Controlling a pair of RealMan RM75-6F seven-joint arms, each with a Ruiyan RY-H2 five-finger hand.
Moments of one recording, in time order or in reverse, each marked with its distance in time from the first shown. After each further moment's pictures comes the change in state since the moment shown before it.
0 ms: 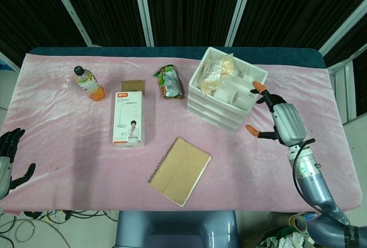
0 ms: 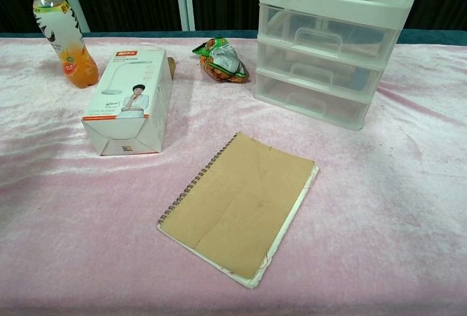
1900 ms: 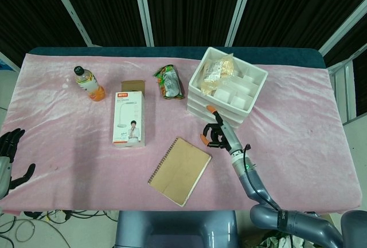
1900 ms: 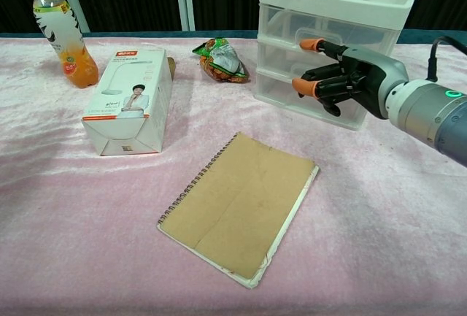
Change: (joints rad) left arm -0.001 0.007 0.002 -0.005 -0.006 -0.010 -0.004; right arm 0.129 -0.555 0.034 0.381 0.222 -0.283 0.343
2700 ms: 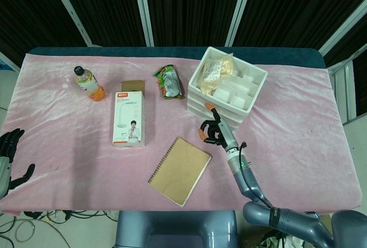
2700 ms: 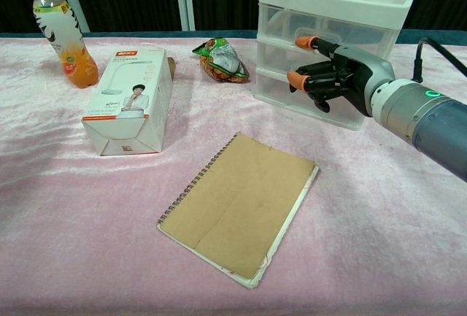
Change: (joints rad) left arm 0.001 0.003 0.000 -0.003 -0.005 -0.003 -0.001; right arm 0.011 -0.067 0.043 0.058 0.006 -0.002 -0.006
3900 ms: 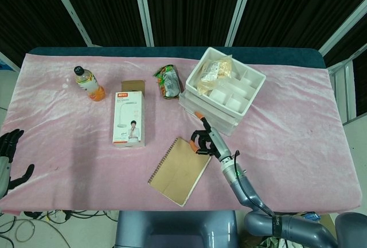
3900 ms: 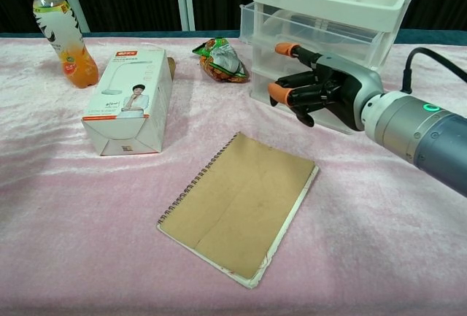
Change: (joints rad) left arm -0.001 0.008 0.000 -0.011 -0.017 -0.014 0.006; right arm -0.031 0.024 -0.057 -0.116 -0.103 -0.008 0.043
